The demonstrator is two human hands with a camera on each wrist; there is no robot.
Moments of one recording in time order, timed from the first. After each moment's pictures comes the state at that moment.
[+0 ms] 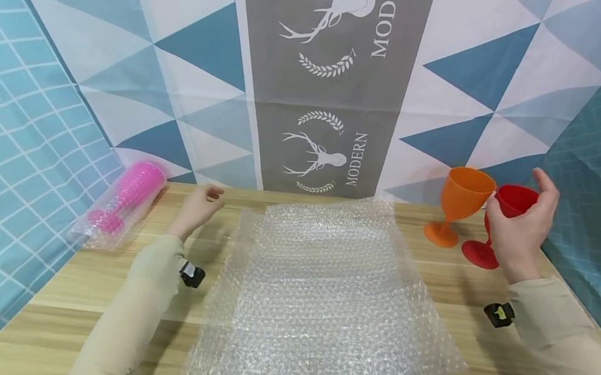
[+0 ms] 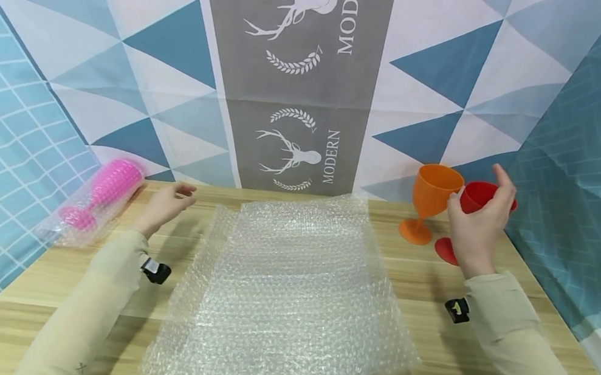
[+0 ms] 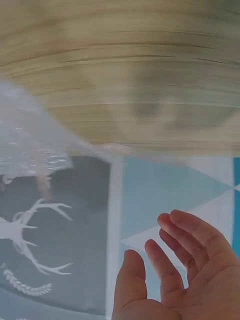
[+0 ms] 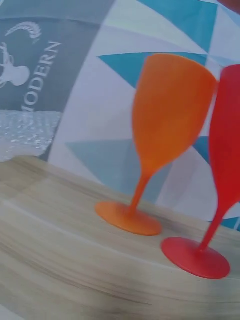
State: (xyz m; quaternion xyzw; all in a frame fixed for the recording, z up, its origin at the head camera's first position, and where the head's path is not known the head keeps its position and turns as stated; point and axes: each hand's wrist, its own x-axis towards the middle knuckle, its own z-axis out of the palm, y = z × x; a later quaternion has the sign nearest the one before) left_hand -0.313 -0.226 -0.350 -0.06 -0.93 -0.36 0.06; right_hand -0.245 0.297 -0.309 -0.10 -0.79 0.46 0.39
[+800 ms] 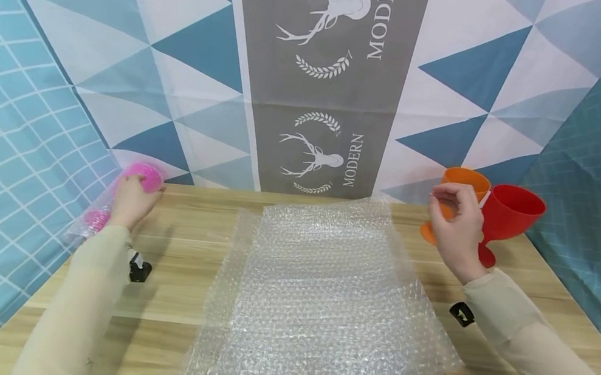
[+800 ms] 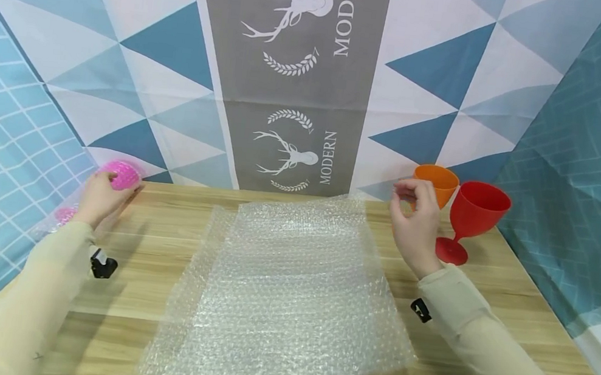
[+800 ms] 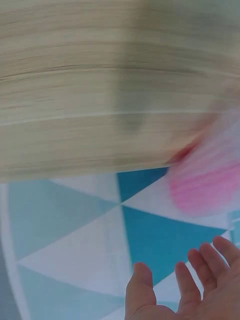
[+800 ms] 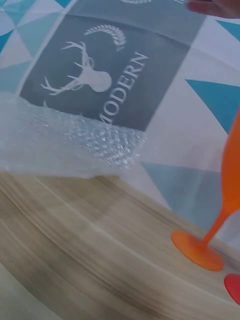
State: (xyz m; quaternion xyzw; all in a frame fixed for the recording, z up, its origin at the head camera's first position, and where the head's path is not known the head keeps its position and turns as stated) left_hand -0.302 -0.318 -0.329 0.05 -0.95 -0.27 0.15; right_hand -0.245 0.227 -0.317 0.15 -0.76 0.47 0.42
